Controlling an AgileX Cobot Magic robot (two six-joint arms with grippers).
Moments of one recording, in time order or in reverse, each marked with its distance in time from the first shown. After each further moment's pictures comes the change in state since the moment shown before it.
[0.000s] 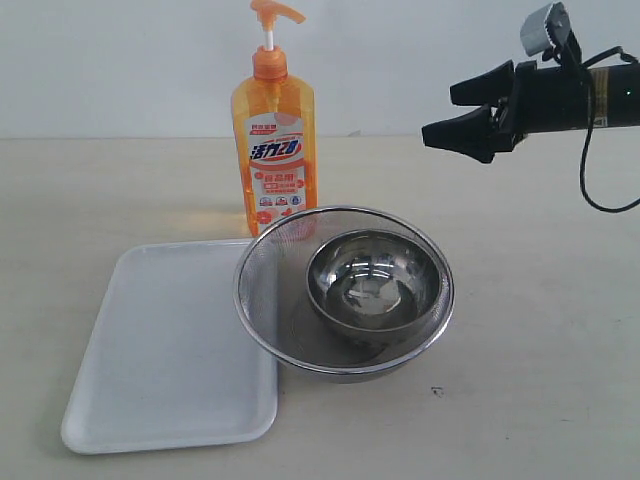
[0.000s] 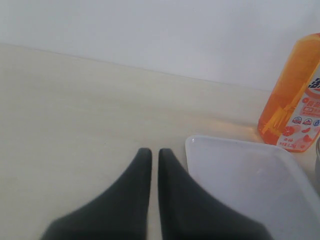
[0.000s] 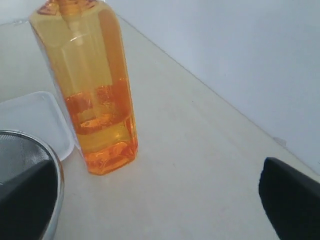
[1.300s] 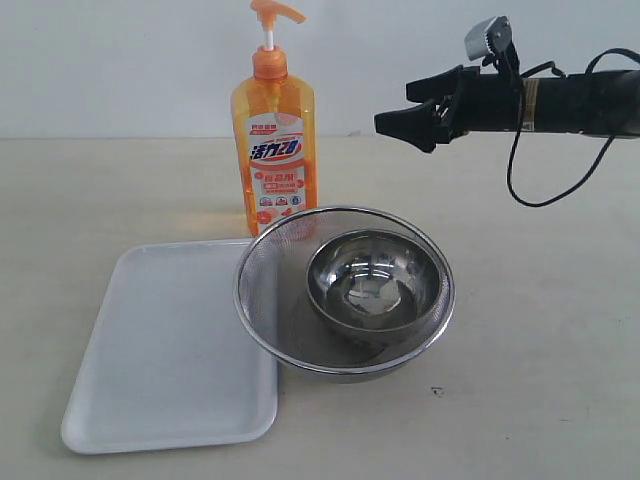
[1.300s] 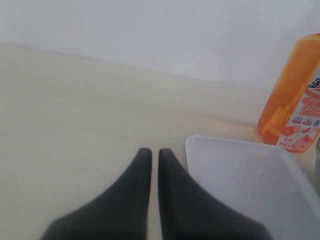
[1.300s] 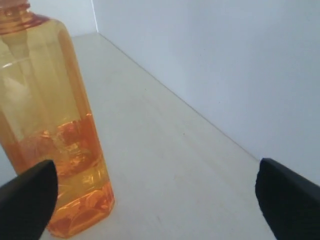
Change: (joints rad) left arm 0.000 0.000 0.000 0.000 0.000 0.000; right arm 0.091 0.220 -0.248 0.155 0.036 0.037
